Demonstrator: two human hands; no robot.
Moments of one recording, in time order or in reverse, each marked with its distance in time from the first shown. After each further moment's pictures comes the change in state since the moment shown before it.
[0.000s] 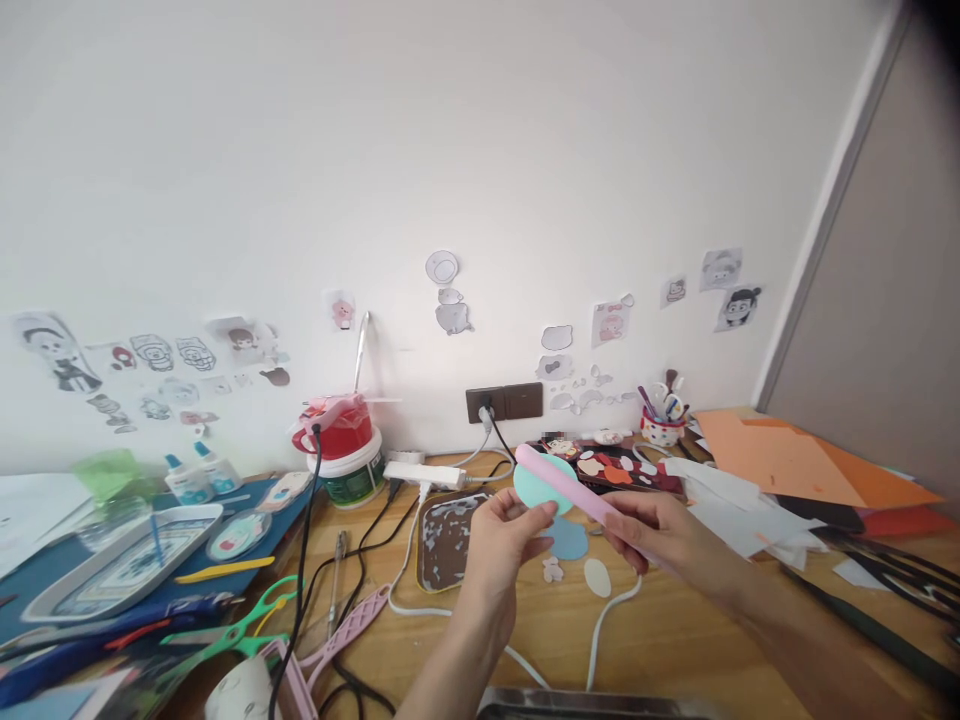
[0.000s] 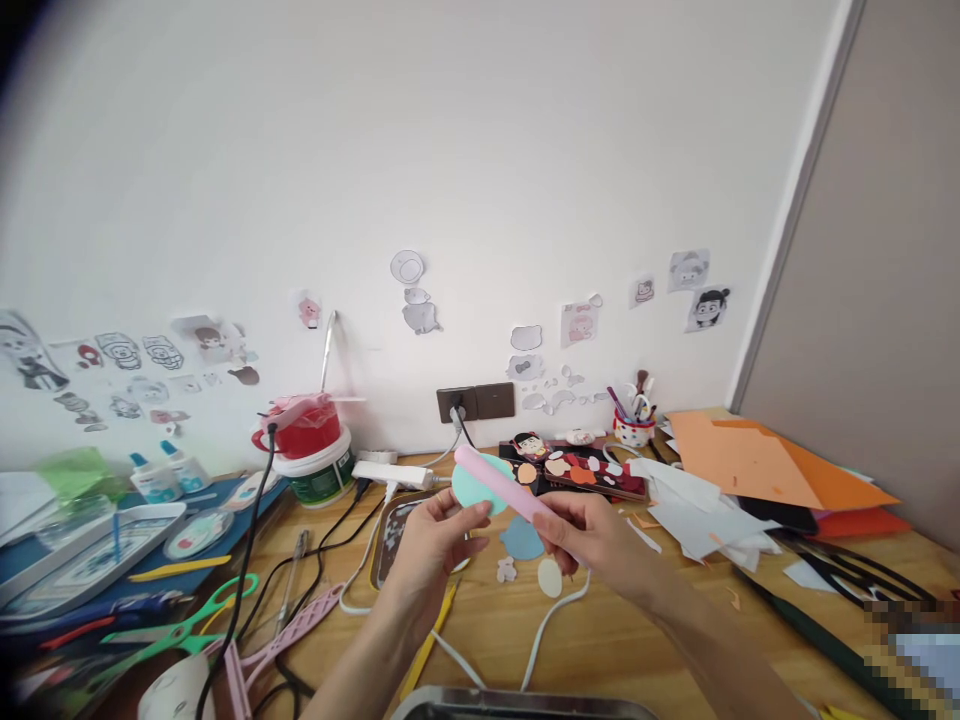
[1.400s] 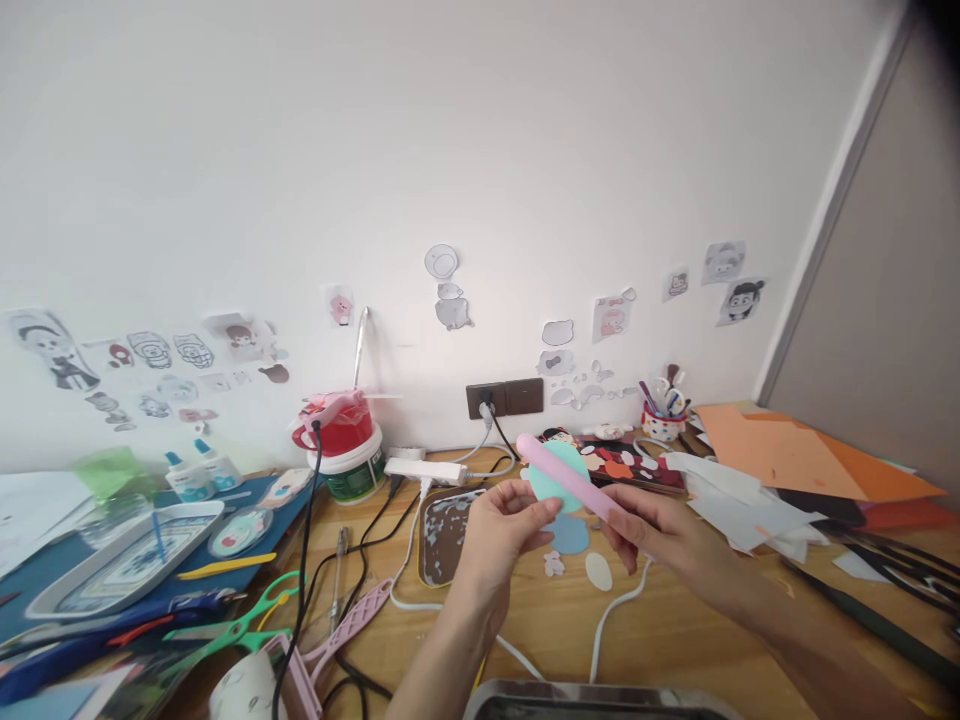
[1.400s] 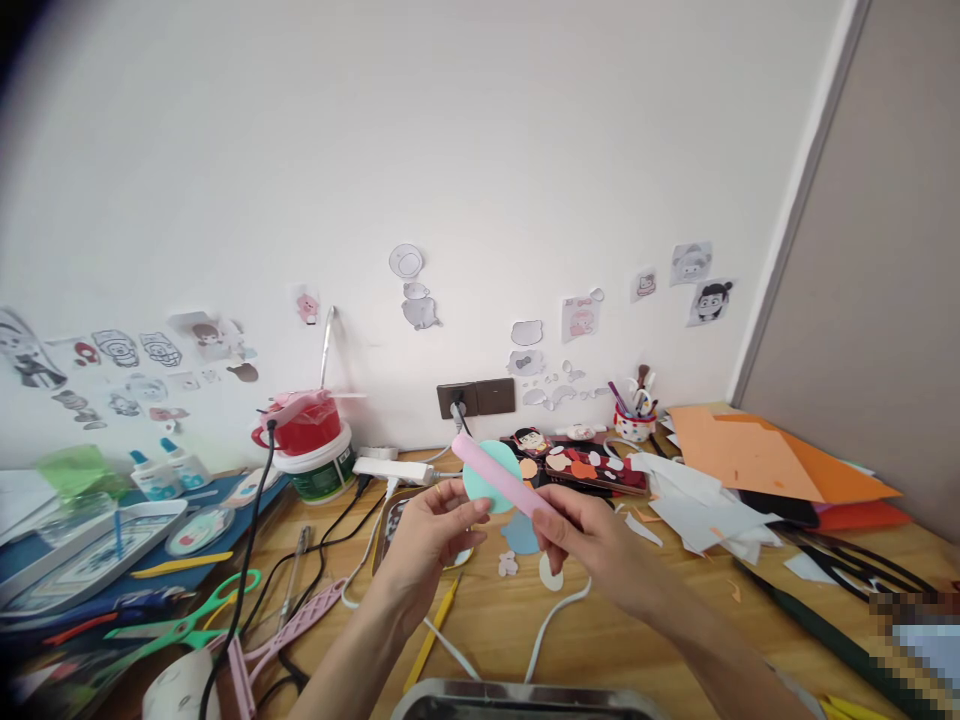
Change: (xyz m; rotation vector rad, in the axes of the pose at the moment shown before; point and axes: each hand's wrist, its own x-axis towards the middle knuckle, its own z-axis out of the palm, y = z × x) left_hand -0.002 0.007 -0.004 0.047 -0.076 0.004; right_hand -0.004 -0.009 0.008 -0.149 0.014 -0.092
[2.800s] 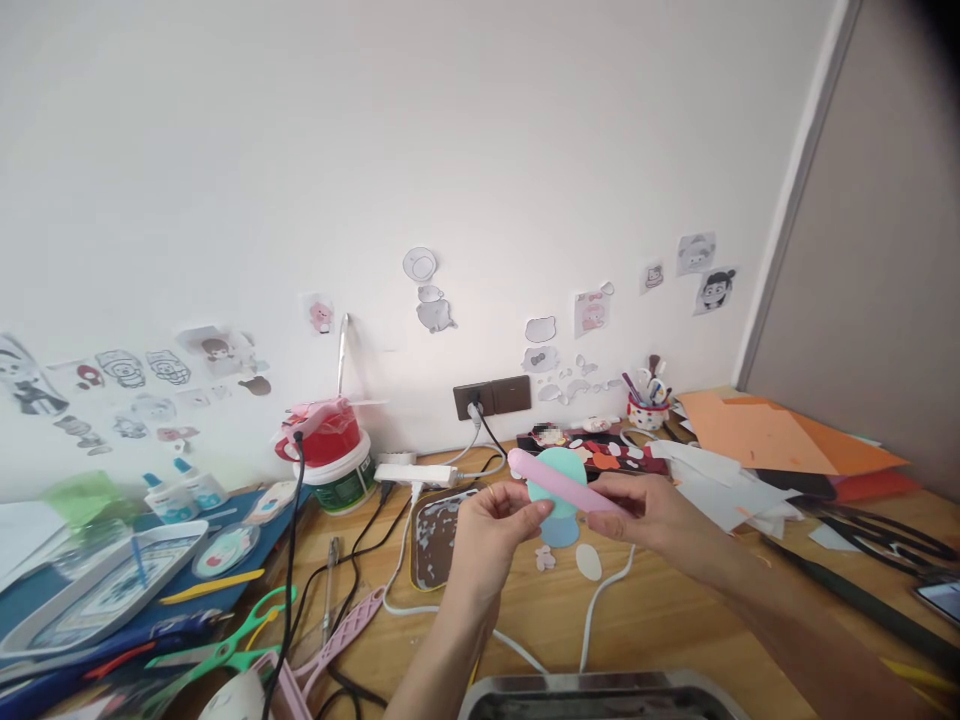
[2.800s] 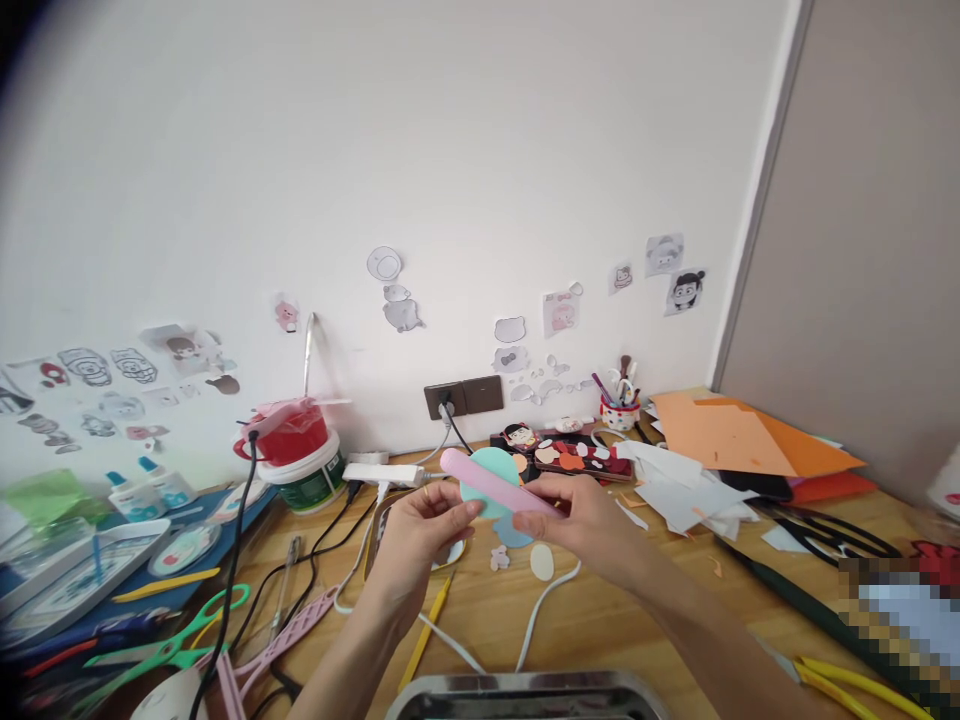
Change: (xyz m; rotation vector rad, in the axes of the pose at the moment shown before) left_hand 0.002 -0.007 0.001 0.159 -0.063 0.064; right_hand -0.002 -0.010 -0.010 -0.038 0.066 0.093
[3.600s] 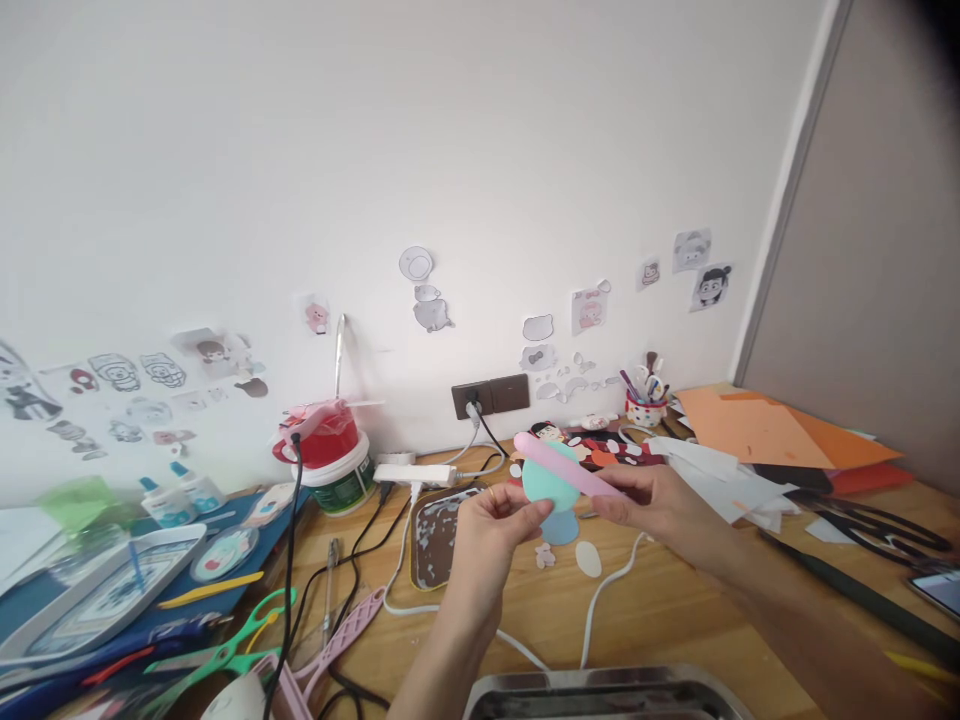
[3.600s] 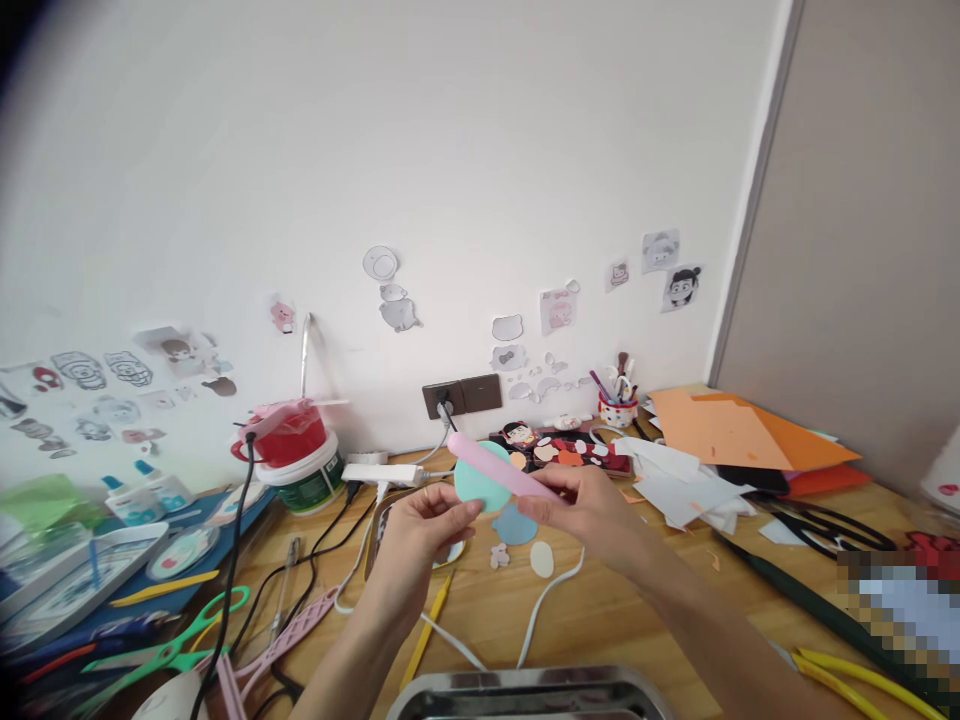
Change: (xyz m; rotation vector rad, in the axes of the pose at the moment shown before) left_hand -0.003 0.001 0.002 0.008 -0.012 0.006; right_hand -0.004 -0.009 -0.003 0.044 0.089 0.011
